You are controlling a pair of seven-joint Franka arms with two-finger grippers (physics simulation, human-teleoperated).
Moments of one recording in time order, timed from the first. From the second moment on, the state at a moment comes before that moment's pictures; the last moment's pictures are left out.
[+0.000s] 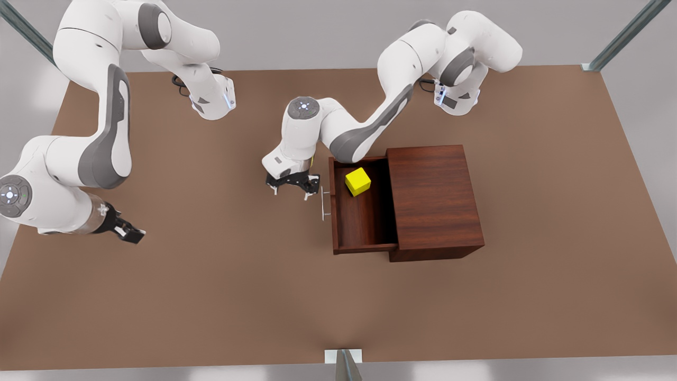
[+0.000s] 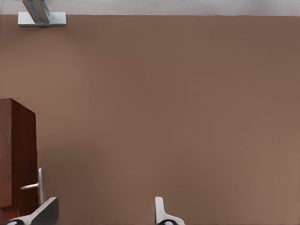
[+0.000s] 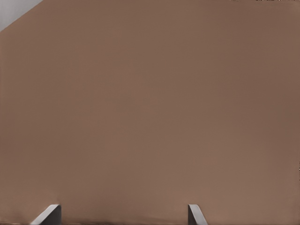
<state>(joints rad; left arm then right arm) -0.91 0.90 0.00 -0.83 0.10 2.07 -0.84 0.05 0.39 -0.11 -1.31 0.04 1.56 0.54</state>
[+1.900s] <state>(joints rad) -0.74 0.93 0.00 -0.96 0.15 1.69 -0.98 0.06 0.39 -0.11 -1.31 0.05 1.51 0.04</state>
